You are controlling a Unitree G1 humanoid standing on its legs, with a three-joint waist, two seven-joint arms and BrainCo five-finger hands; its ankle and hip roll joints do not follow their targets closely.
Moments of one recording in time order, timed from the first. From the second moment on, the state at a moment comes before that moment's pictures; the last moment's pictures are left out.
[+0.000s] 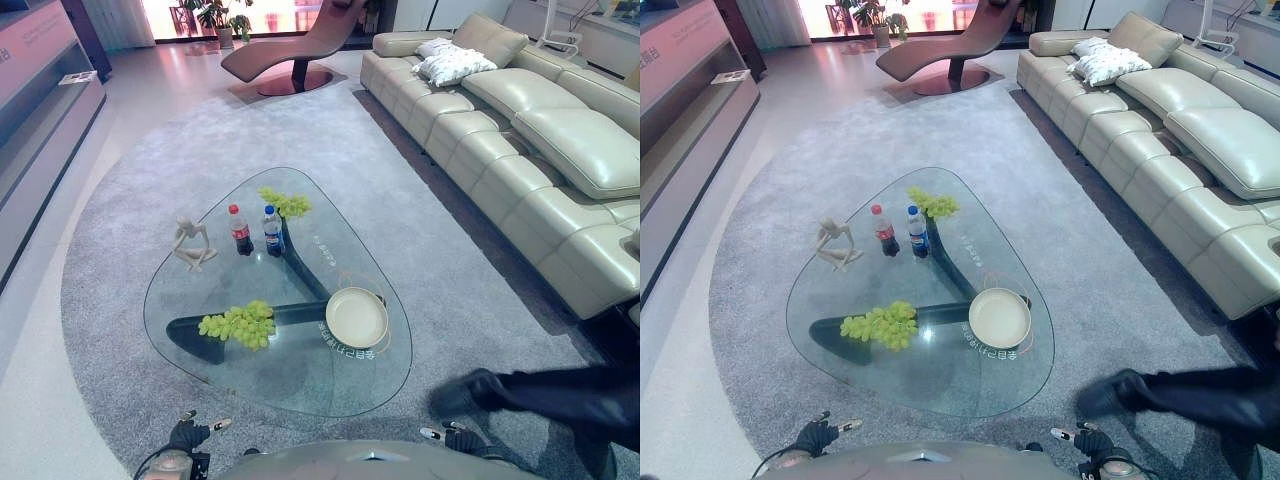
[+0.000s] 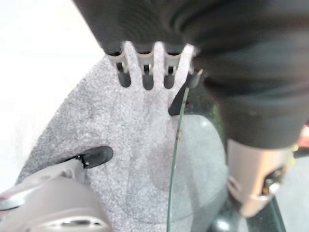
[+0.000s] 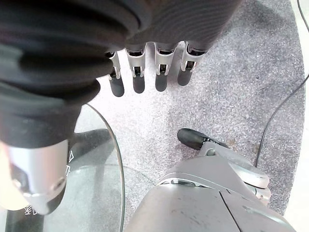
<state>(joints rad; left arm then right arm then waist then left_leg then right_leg) 0.03 0.29 -0.10 1.25 -0.11 -0.13 0.12 0.03 -0.28 0.13 1.28 0.05 -0.13 0.03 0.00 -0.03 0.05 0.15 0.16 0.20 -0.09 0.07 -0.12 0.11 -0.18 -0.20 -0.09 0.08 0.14</state>
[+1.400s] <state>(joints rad) -0.25 0.64 -0.29 1.03 0.56 -0.08 0.69 -0.03 -0.41 0.19 1.25 0.06 -0.13 0.05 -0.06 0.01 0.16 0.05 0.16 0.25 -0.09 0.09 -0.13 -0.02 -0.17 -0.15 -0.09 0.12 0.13</state>
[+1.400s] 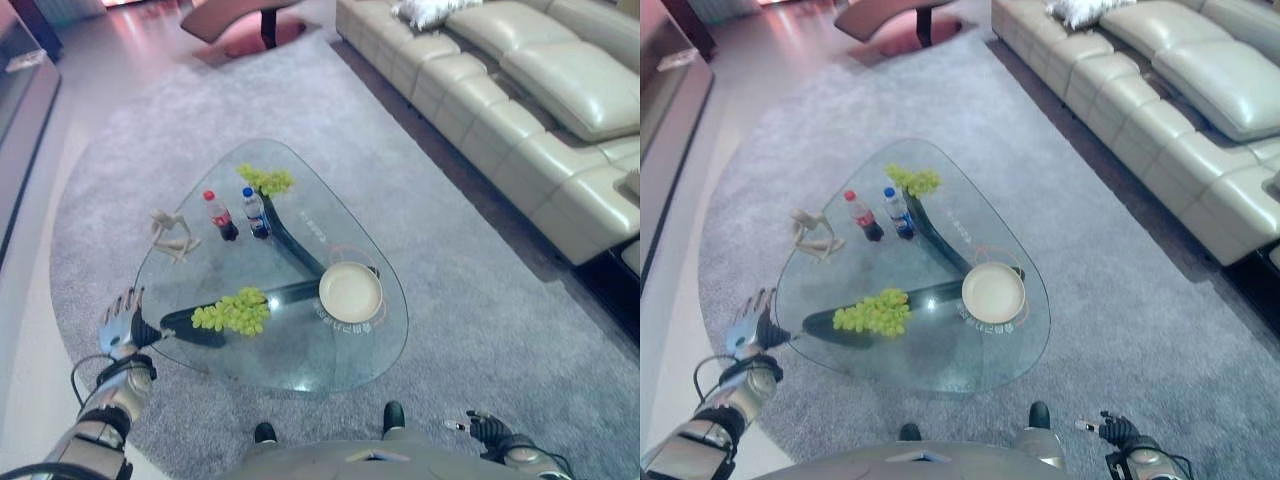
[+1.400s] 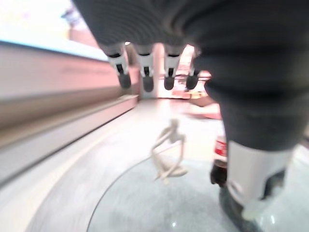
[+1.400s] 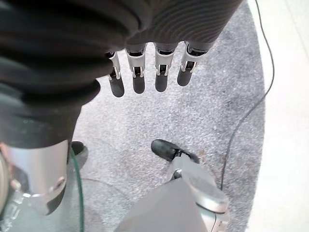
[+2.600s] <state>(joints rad) -0.83 0.78 -0.51 1.21 0.61 -0.03 0.65 -0.33 -0.52 0.25 1.19 0.23 -0.21 0.02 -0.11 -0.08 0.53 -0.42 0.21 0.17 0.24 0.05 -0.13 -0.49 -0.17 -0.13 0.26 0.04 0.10</state>
